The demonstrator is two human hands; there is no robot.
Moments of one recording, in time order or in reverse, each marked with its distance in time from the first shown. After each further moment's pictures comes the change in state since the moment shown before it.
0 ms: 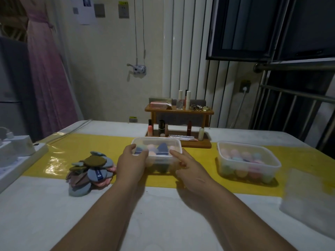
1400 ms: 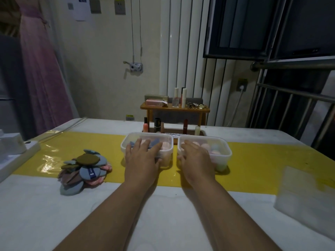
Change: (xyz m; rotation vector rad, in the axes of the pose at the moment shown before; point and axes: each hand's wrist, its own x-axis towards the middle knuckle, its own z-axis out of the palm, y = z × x) left_hand -0.012 -0.003 0.033 0.865 -0.011 0.656; right_hand 0.015 0.004 -0.008 -0.680 0.563 -0.074
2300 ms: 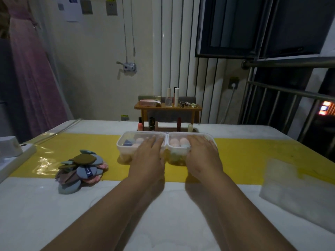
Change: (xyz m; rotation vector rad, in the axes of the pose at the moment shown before) left_hand -0.010 0.033 -0.023 -0.257 -0.066 0.037; right_hand -0.003 0.015 -0.049 -0.104 -0.131 -0.008
